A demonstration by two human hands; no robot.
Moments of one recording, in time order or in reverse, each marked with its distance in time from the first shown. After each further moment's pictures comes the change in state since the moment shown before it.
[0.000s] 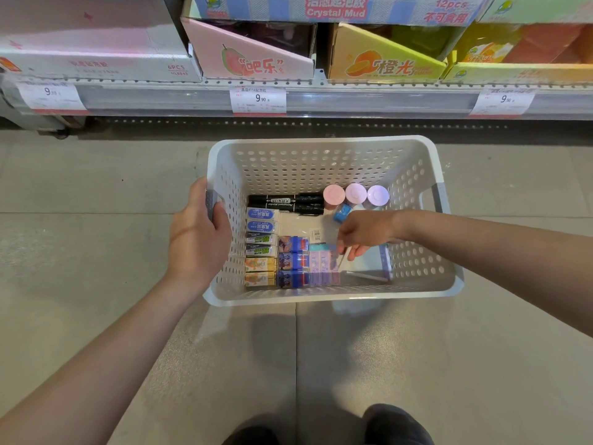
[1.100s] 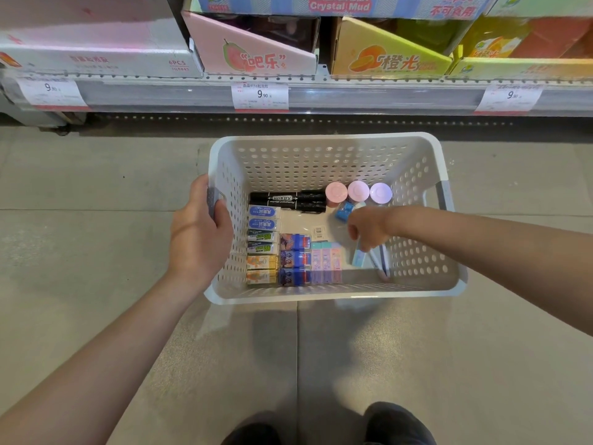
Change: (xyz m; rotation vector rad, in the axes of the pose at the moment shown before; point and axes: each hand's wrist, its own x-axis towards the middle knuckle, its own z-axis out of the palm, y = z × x) left_hand 0.003 -0.006 0.002 -0.028 -0.006 0.005; right_hand 0.014 0.001 -0.006 -0.823 0.015 0.113
